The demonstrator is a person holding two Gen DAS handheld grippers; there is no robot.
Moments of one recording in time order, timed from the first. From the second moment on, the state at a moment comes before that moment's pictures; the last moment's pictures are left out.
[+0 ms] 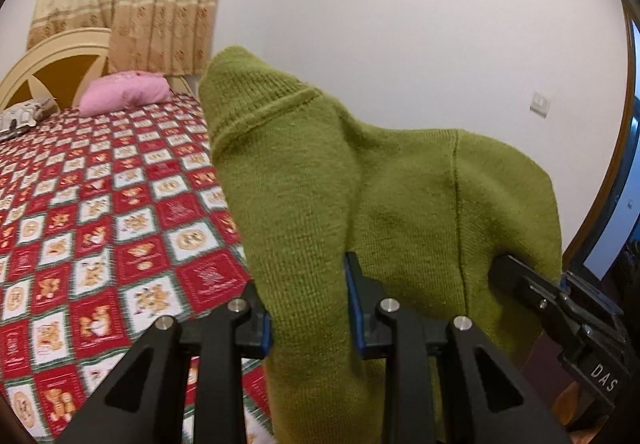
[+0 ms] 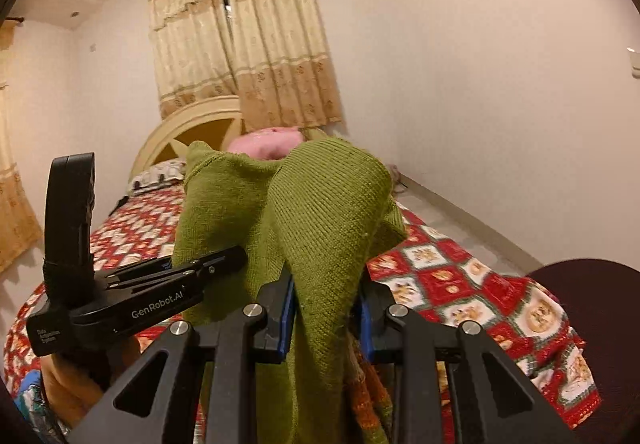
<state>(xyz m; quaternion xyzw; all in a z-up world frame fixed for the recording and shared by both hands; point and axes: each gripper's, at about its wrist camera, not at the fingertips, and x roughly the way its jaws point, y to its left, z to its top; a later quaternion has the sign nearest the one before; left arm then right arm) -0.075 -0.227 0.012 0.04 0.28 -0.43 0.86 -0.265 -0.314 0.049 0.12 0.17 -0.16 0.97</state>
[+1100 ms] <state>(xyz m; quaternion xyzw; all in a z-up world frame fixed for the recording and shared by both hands) 0.012 -0.320 -0.082 0.10 0.41 -0.30 0.85 -0.194 -0.513 -0.080 0.23 0.30 -0.22 0.90</state>
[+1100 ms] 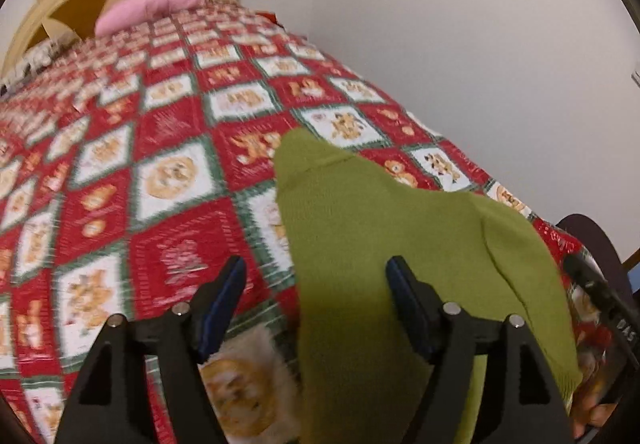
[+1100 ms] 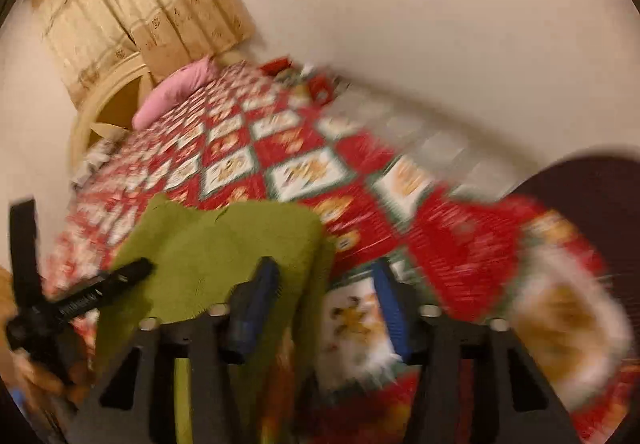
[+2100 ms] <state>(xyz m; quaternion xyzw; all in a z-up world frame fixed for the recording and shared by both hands) -0.085 -0.296 -0.096 0.18 0.35 -0.28 0.88 -0.216 -0.430 -0.108 0.18 0.37 -0.22 0.88</state>
